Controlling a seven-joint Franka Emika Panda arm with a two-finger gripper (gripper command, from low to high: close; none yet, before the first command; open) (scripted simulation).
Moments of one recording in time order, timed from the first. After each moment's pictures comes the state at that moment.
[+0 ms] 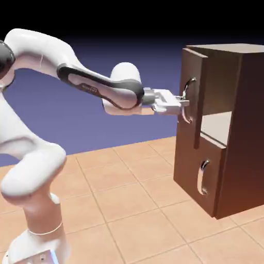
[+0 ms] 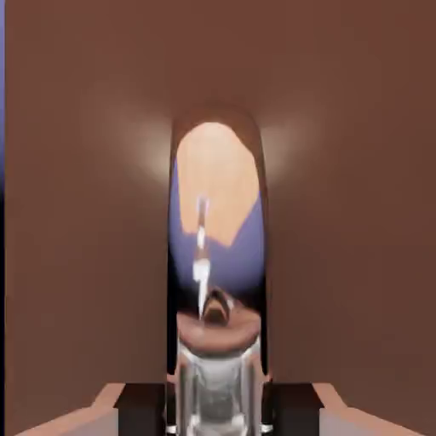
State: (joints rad) arm -0.66 -0.67 0.66 -2.47 -2.35 2.81 0.42
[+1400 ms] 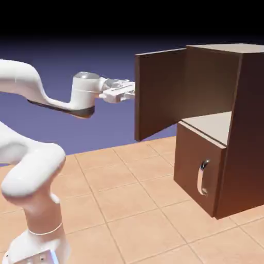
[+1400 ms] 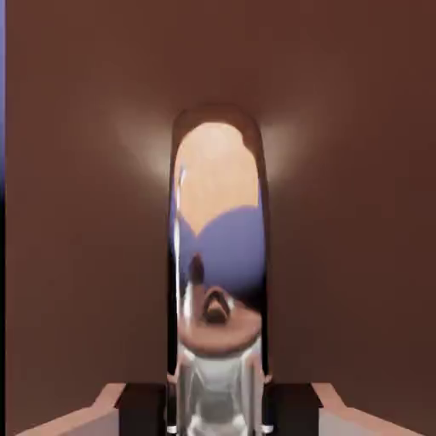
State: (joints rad) arm -0.64 -0.92 1.23 -2.32 -0.75 1.85 -0.56
